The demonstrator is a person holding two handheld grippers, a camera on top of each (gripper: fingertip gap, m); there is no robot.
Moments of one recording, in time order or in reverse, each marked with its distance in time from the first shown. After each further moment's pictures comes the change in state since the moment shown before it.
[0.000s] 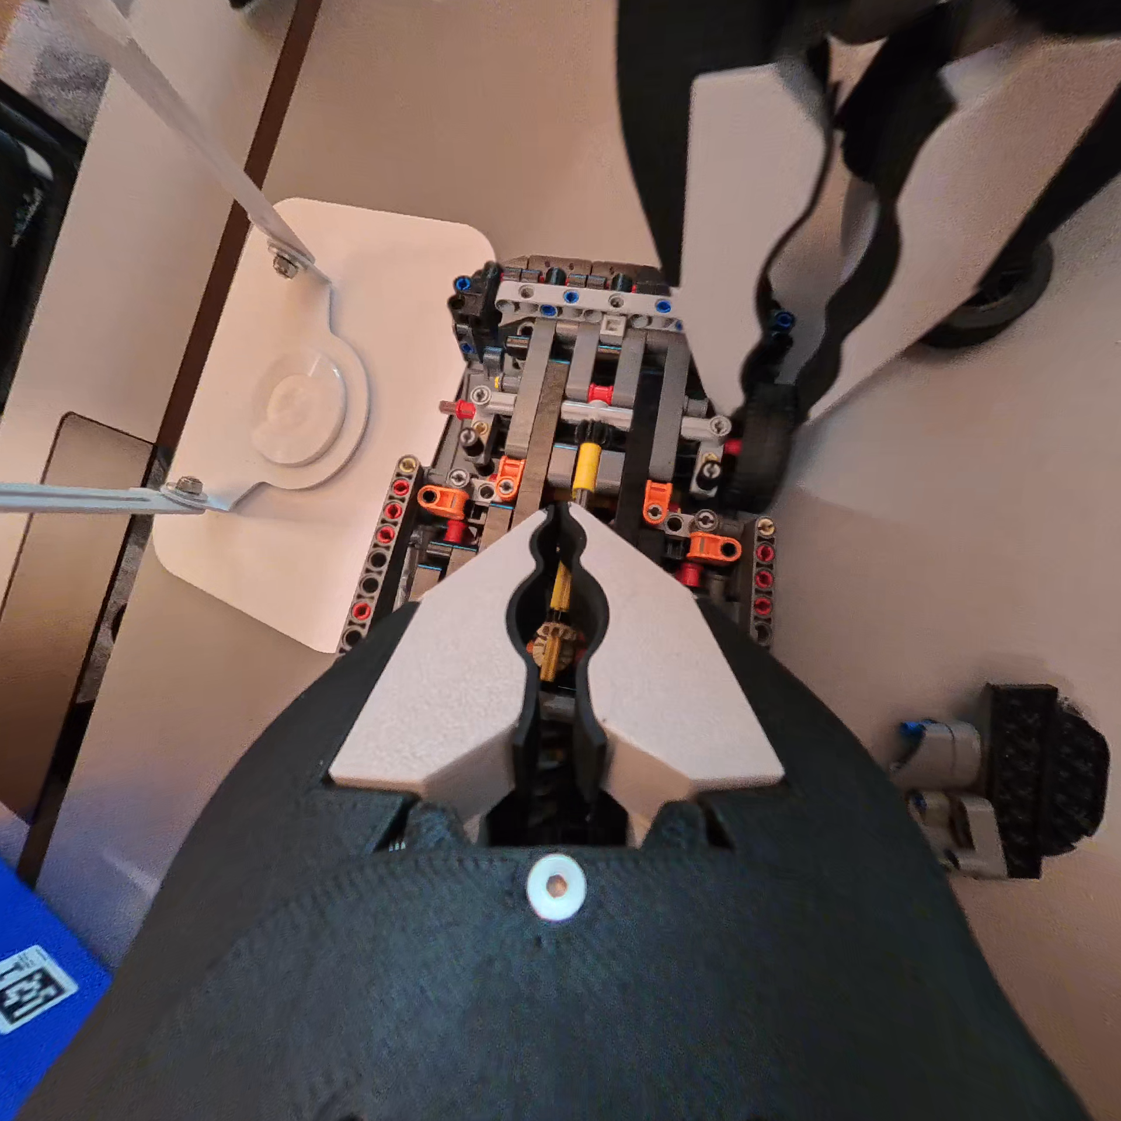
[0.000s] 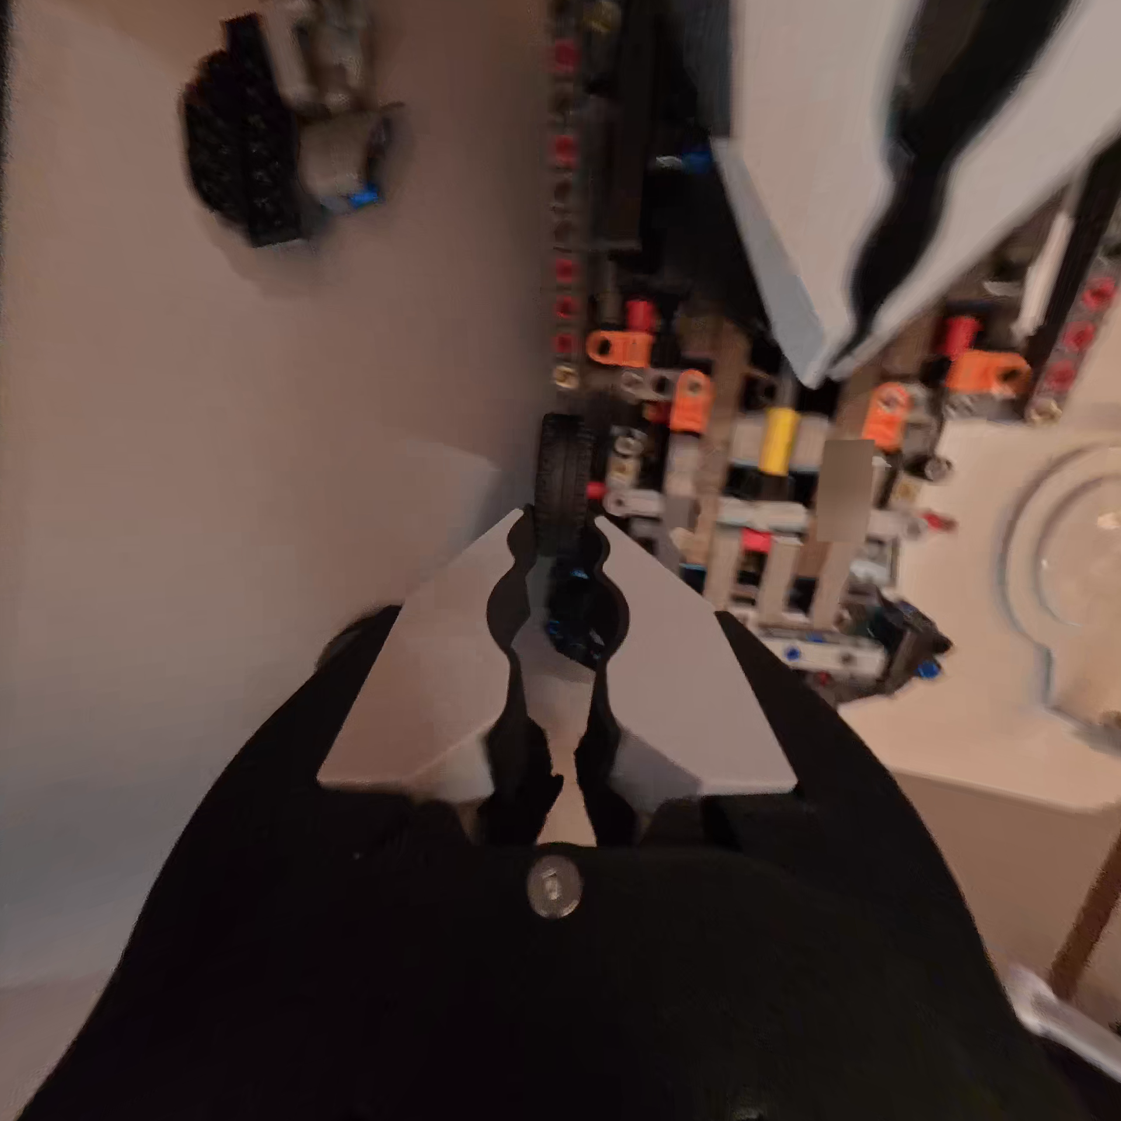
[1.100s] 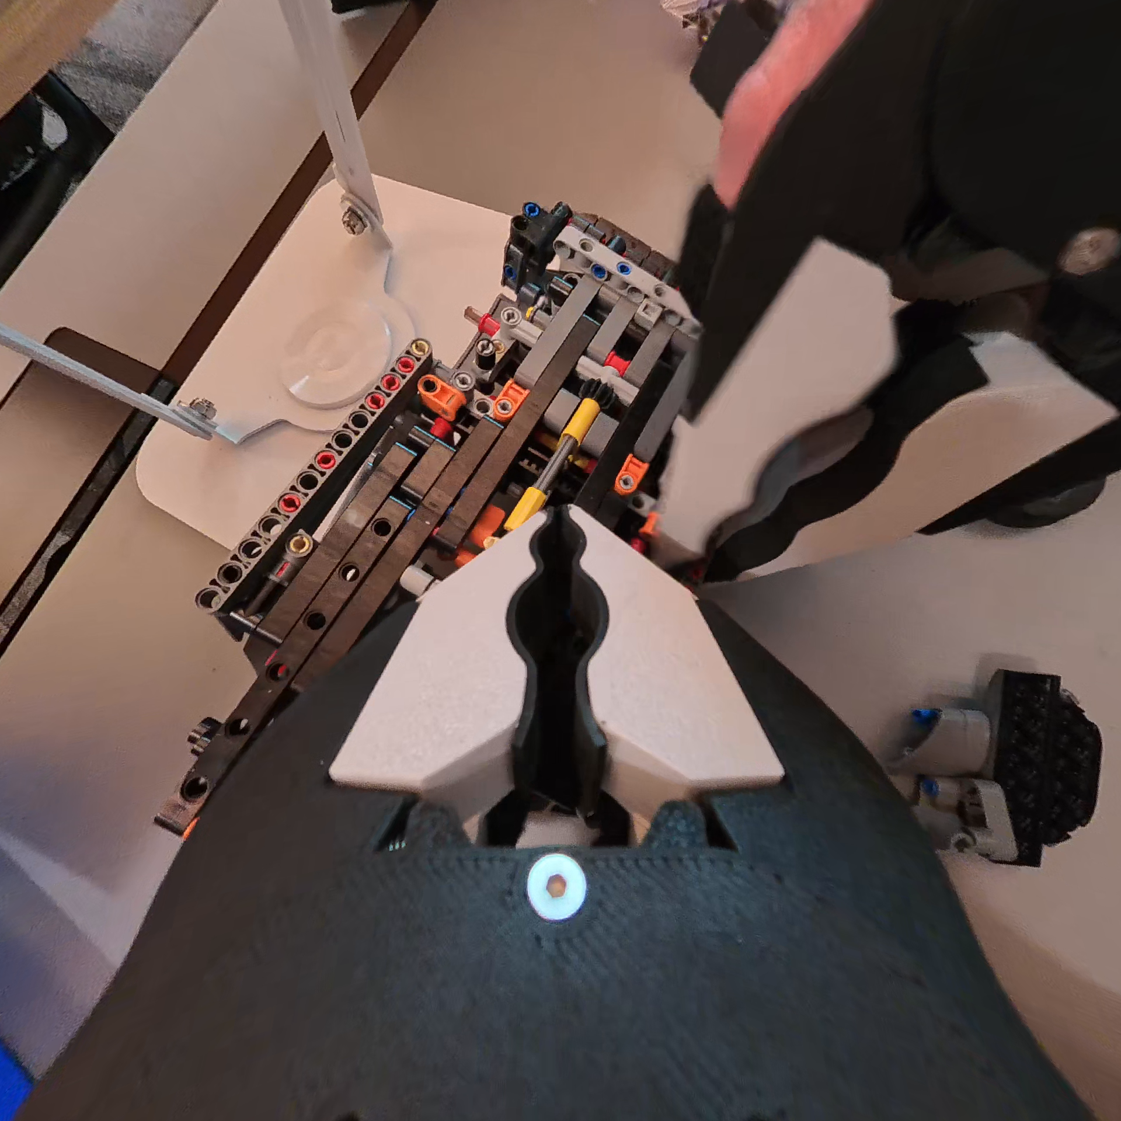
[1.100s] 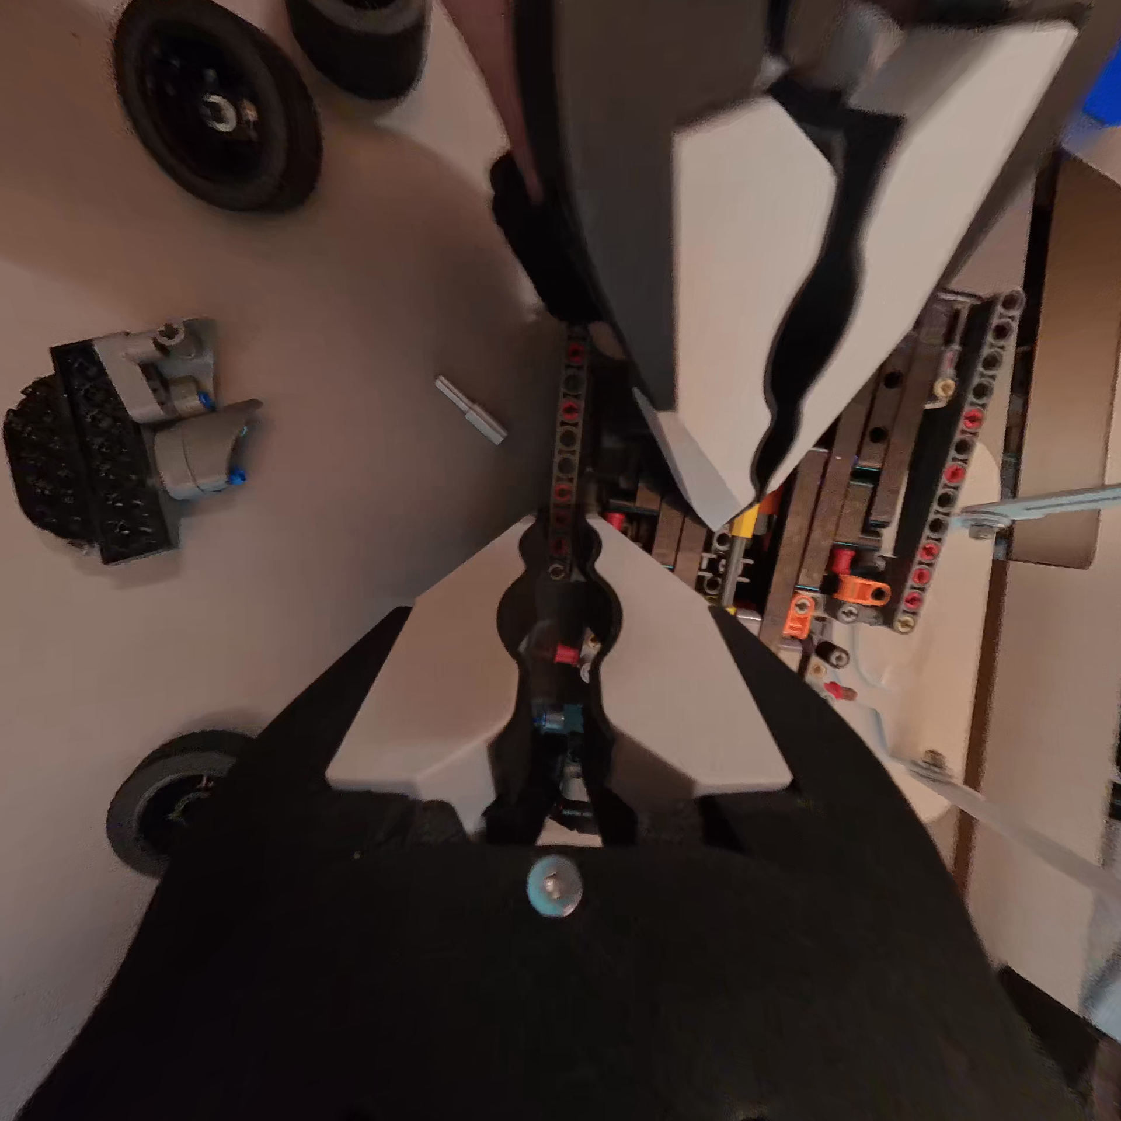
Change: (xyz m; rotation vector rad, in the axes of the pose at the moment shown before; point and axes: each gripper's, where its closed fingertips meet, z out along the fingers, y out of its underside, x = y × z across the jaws) left arm -0.021 0.020 -0.010 0.125 0.020 -0.178; right arm 0.047 -0.061 0.021 0.055 0.330 0.043
